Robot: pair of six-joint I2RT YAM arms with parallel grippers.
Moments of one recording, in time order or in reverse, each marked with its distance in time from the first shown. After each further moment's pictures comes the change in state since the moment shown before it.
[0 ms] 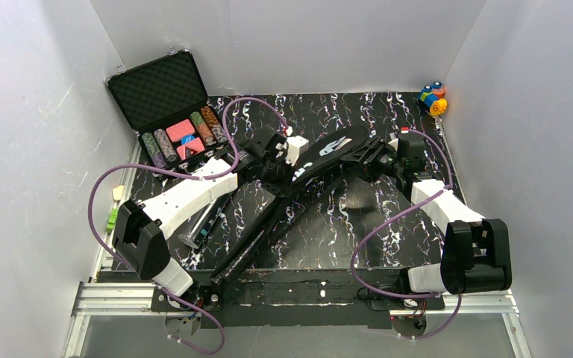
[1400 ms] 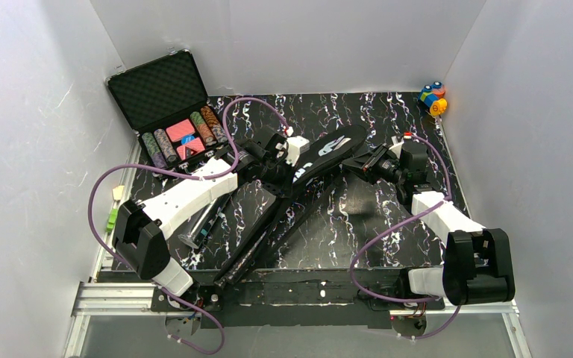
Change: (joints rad) left arm 0.000 0.000 0.000 0.003 0.024 -0.003; right arm 0.000 -0.068 -0.128 0.218 -0.030 0.110
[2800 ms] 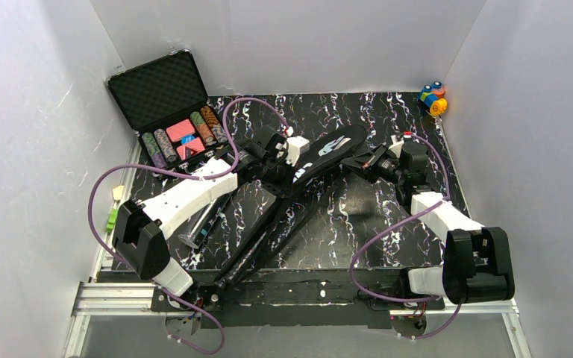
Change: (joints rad) left arm 0.000 0.000 0.000 0.000 0.003 0.000; right arm 0.003 0.011 -0.007 0.062 -0.008 0.026
